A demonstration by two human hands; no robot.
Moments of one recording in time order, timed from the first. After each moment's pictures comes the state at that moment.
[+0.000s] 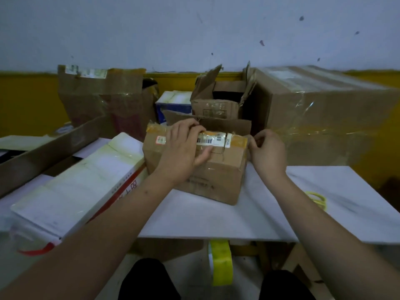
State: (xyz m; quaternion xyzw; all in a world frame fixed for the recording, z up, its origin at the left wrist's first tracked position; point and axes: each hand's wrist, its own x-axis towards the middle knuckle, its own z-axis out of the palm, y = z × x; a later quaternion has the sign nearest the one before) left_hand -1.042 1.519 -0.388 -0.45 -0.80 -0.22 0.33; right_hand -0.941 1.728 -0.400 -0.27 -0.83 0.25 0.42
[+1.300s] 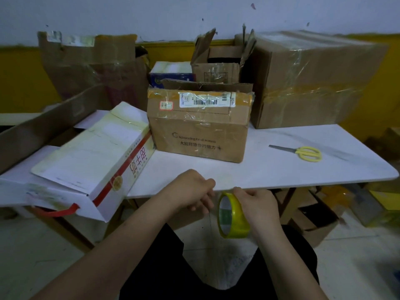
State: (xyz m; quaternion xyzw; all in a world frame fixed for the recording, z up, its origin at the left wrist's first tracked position) left_hand -0.929 1.447 -0.429 -0.24 -0.84 -0.34 -0.34; right_hand -0.811 1.557 -0.484 -0.43 -0.72 0.50 0.23
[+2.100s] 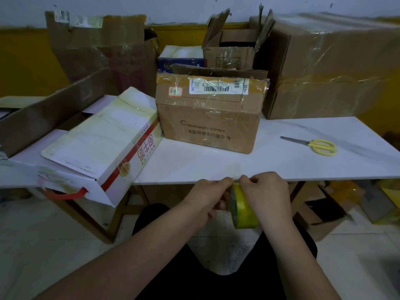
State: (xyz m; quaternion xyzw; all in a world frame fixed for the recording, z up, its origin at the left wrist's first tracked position) left_hand -0.895 1.453 -0.458 -0.03 -0.74 -0.53 -0.42; right_hand -0.812 1.550 -0.452 -0.41 -0.84 0.31 0.18
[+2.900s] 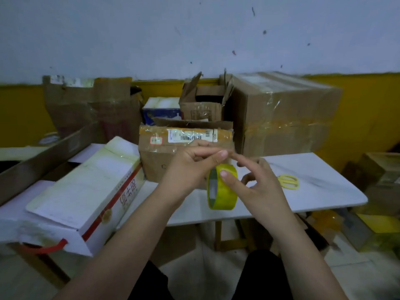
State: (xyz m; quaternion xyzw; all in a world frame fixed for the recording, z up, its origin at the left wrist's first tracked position) left_hand -0.913 1.470 -0.342 -0.42 -0.64 -0.63 -0.14; right_hand -0.789 1.584 -0.370 -0.18 -0.82 0.43 0.32
